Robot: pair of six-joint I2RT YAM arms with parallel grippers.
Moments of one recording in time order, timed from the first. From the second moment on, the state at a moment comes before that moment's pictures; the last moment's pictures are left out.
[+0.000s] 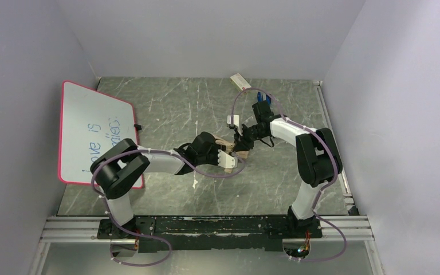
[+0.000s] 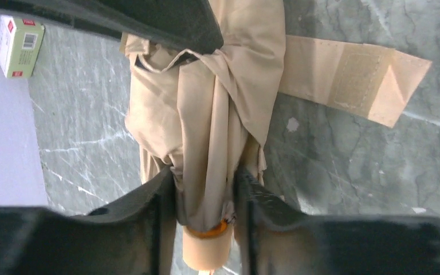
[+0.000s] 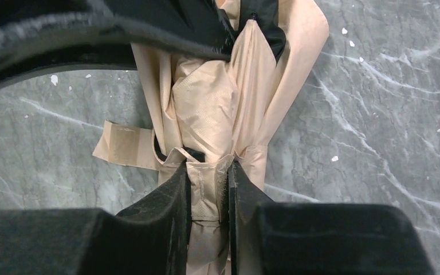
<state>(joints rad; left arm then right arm) -0.87 1.80 0.84 0.31 0.04 0.95 0.31 1.82 1.11 -0.47 -0.82 -1.00</state>
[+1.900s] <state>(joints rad) -0.53 2.15 1.69 -0.70 0.86 0.92 0.56 1.60 0.72 0.17 -0.30 -1.01</state>
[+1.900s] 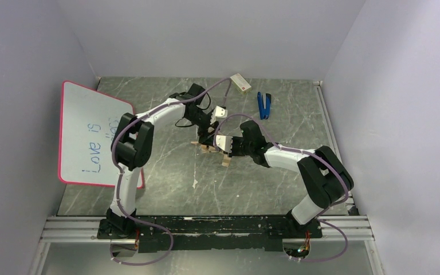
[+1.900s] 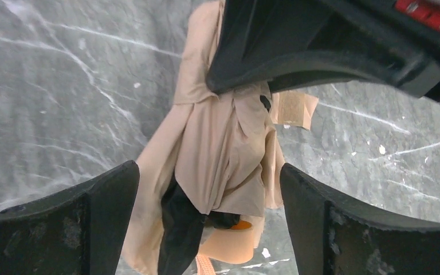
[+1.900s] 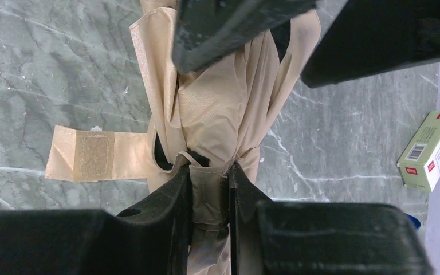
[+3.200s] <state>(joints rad) -0.59 2.21 1.65 -0.68 0.64 0.90 0.58 1.60 0.71 0.18 -0.25 -1.03</state>
